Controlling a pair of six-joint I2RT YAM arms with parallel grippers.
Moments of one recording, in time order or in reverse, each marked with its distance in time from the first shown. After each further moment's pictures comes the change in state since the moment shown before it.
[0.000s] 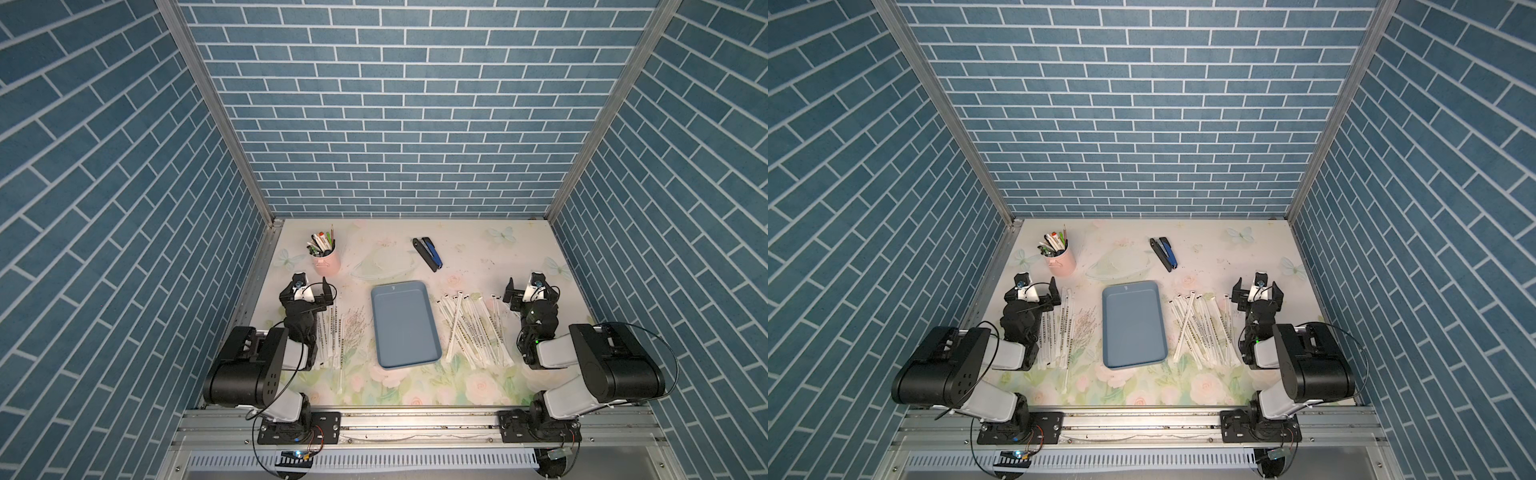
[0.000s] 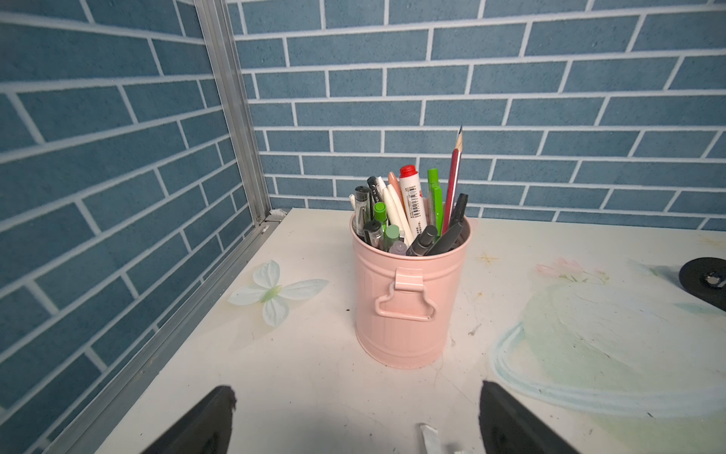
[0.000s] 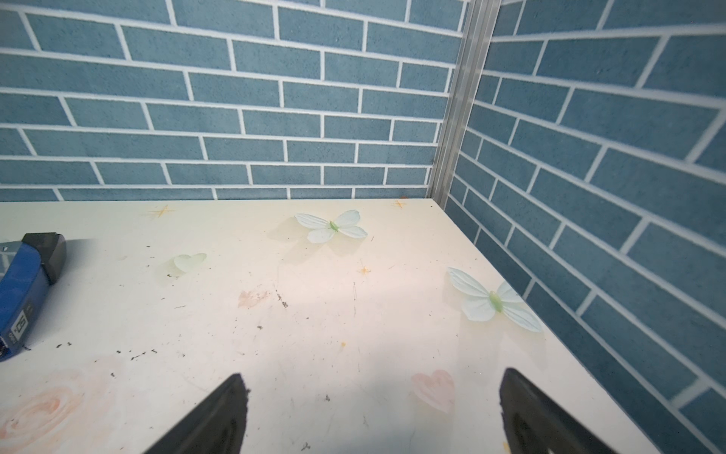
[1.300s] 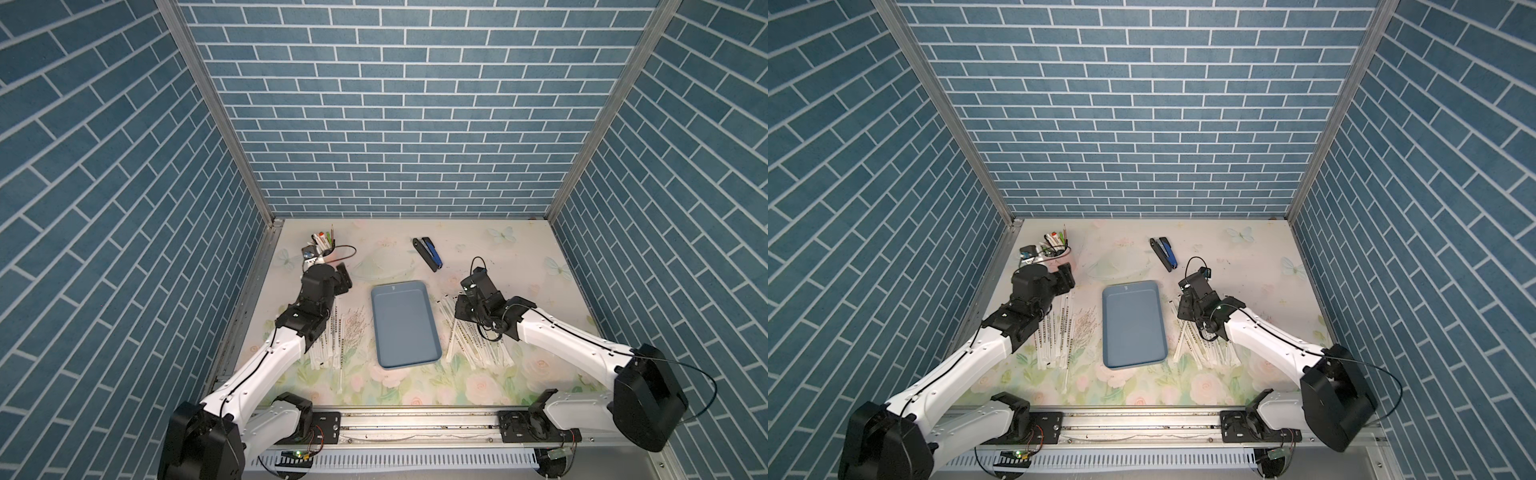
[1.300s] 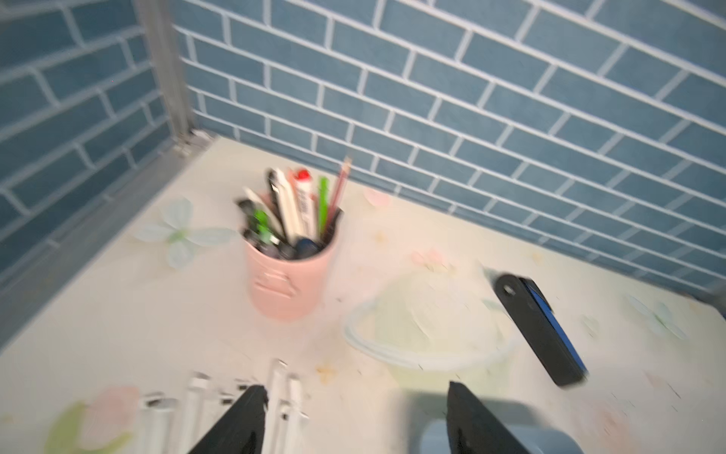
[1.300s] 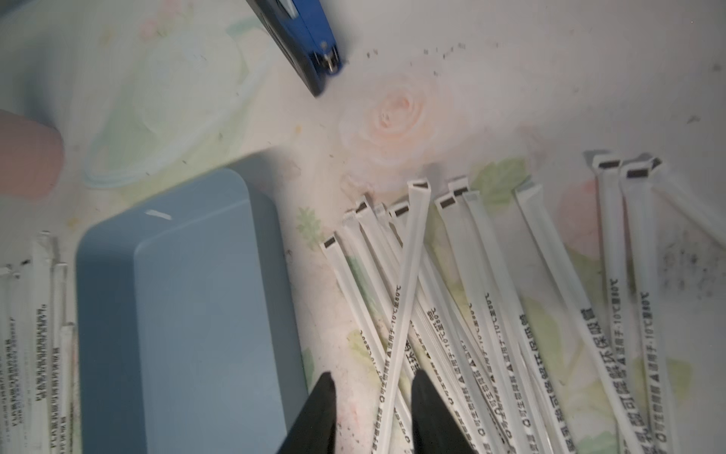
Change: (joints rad) left arm -0.363 -0.434 0.468 -1.258 -0.097 -0.468; right arm 0.613 -0.175 0.634 -1.697 -0.081 0.819
